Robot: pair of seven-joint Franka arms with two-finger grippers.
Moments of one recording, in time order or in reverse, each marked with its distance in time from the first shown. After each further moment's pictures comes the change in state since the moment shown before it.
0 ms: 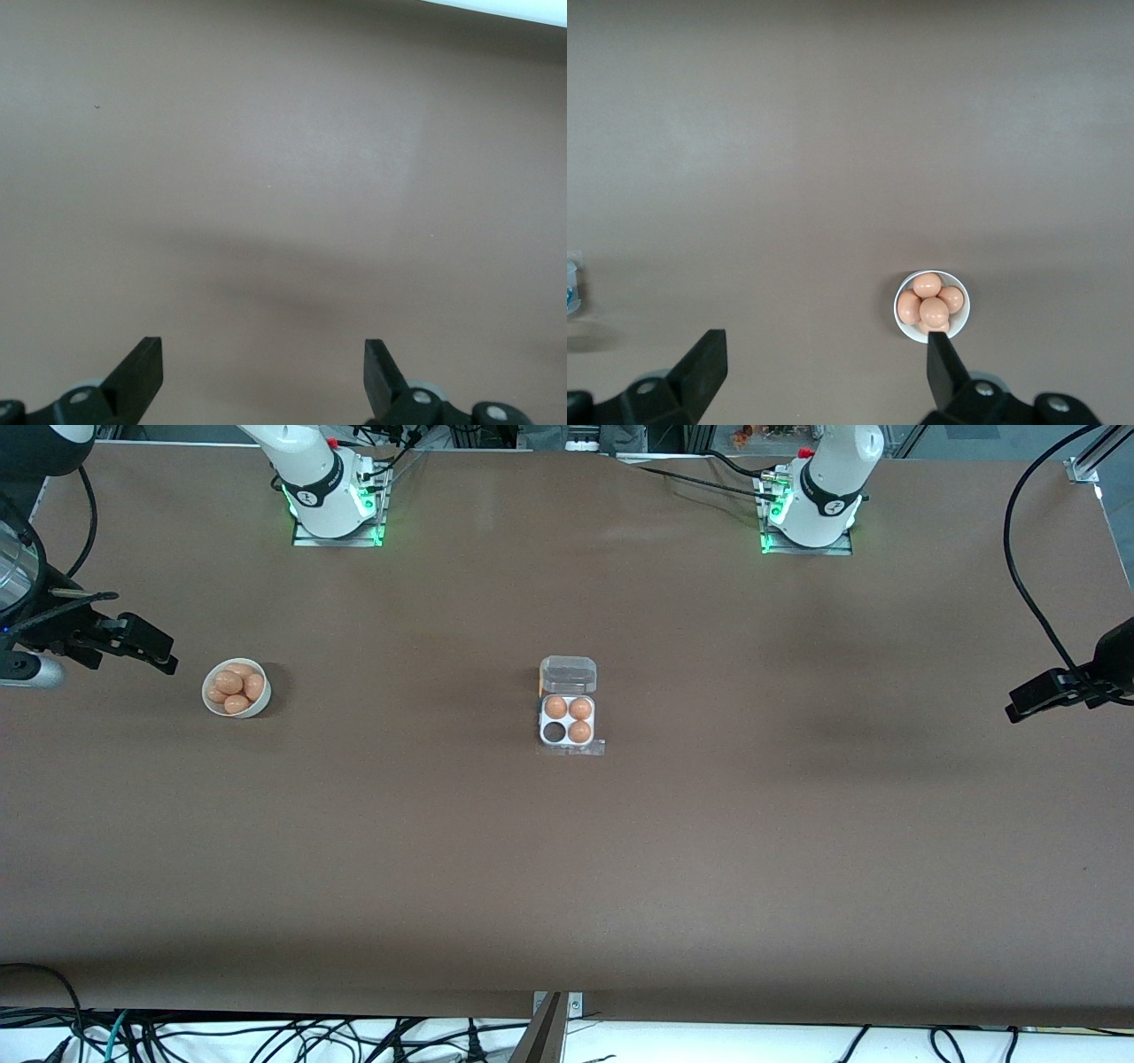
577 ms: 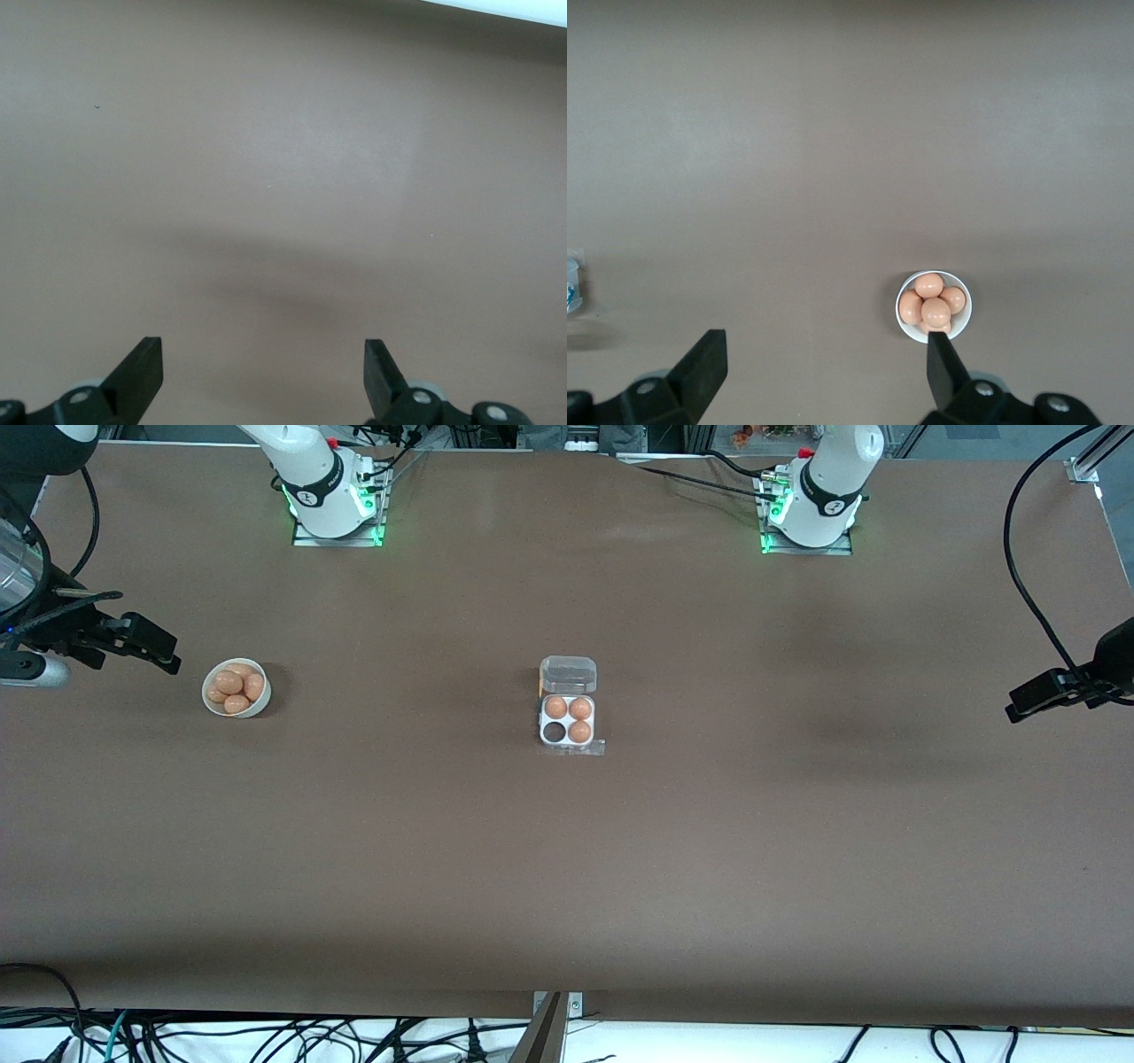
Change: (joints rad) left arm 0.000 0.000 0.000 0.000 0.000 0.000 0.000; right arm 0.000 0.000 0.006 0.000 0.000 0.000 0.000
